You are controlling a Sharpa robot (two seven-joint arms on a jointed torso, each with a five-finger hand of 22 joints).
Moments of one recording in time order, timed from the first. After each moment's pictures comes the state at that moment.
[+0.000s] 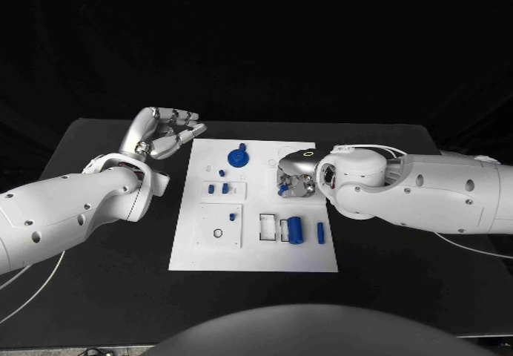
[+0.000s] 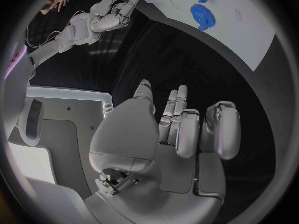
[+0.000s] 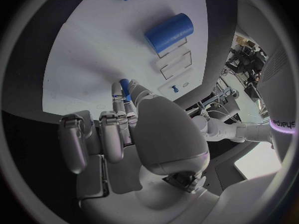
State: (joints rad) left arm 1.26 -0.76 -0.22 1.37 -0.60 -0.73 0.51; left_hand 1.33 0.02 -0.13 0.29 0.18 0.97 0.16 0.07 0.07 1.09 0.10 0.10 0.07 1.46 0.02 1.50 1.31 0.03 1.46 0.12 1.44 1.31; right arm 1.27 -0.83 -0.20 1.69 -1.61 -0.04 -0.39; right_hand 1.46 0.01 0.25 0.14 0.05 1.02 0.15 0.10 0.10 1.11 0.09 0.18 0.06 1.46 0.04 1.57 1.31 0.01 1.46 0.15 1.57 1.31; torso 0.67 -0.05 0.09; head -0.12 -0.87
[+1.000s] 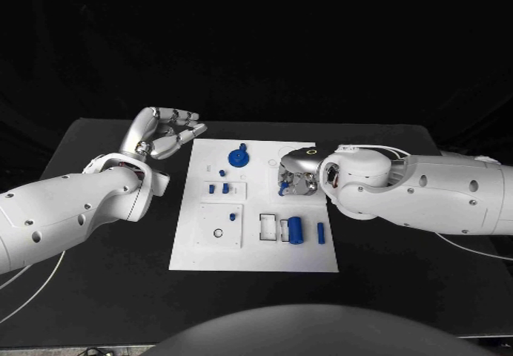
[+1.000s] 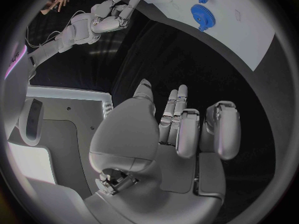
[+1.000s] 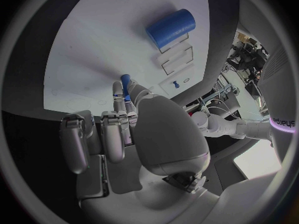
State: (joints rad) left arm 1.26 -0.76 -0.22 1.37 -0.60 -0.73 0.51; left_hand 1.33 0.02 -0.13 0.29 0.18 0.97 0.16 0.07 0.07 1.09 0.10 0.10 0.07 1.46 0.02 1.50 1.31 0.03 1.46 0.12 1.44 1.31; right arm 1.27 -0.84 -0.20 1.69 -1.60 -0.10 -0.39; right_hand 1.47 0.02 0.29 0.14 0.05 1.06 0.14 0.11 0.10 1.15 0.07 0.14 0.06 1.47 0.01 1.57 1.31 0.01 1.47 0.13 1.57 1.31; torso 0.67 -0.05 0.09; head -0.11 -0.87
